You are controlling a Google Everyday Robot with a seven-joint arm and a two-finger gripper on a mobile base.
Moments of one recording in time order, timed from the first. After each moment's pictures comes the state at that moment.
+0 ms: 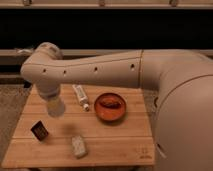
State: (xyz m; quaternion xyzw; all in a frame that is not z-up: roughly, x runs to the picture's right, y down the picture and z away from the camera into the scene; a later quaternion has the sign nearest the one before) arm -0.252 0.056 0.624 -0.19 0.21 0.94 0.22
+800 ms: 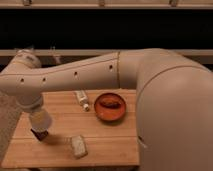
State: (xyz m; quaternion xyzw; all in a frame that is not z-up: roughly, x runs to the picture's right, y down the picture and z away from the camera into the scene) arm -0.307 0.104 0.605 -0.23 0.23 0.89 0.31
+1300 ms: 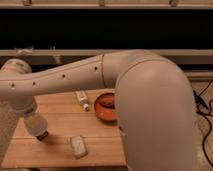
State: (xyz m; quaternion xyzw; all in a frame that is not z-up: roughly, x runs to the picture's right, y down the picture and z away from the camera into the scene) arm -0.334 0.124 0.620 -0.23 0.24 0.88 0.34
